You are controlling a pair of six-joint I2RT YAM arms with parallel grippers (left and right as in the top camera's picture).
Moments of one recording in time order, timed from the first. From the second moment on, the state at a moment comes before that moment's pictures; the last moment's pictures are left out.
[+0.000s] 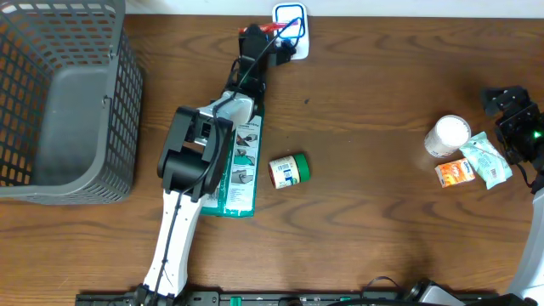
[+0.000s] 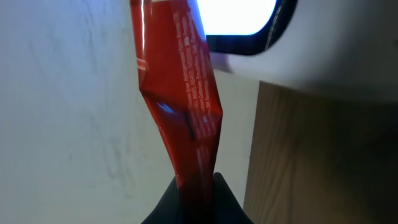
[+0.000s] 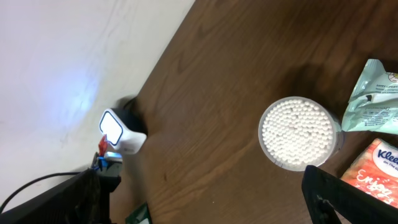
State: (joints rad) left arm -0.35 2.52 1.71 0.60 -0.34 1.48; right arm -0.58 1.33 1.16 -0.62 -0.58 0.57
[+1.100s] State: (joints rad) left arm -0.33 2.49 1.82 0.38 -0.26 1.24; right arm -0.58 1.33 1.16 -0.62 -0.58 0.57
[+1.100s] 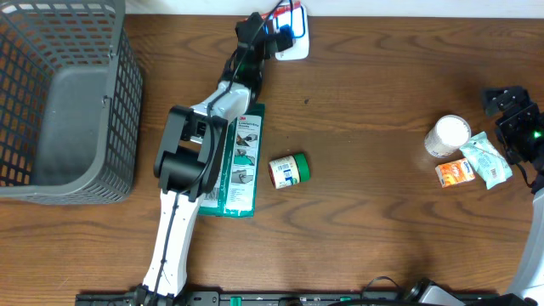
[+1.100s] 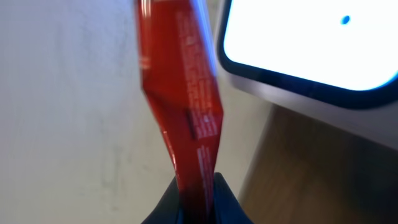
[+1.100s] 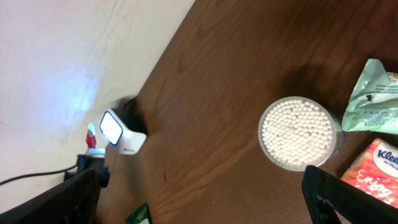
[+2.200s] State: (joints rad) left arm -0.89 2.20 1.84 -0.58 0.40 -0.59; right arm -0.58 1.33 1.16 -0.62 -0.57 0.57
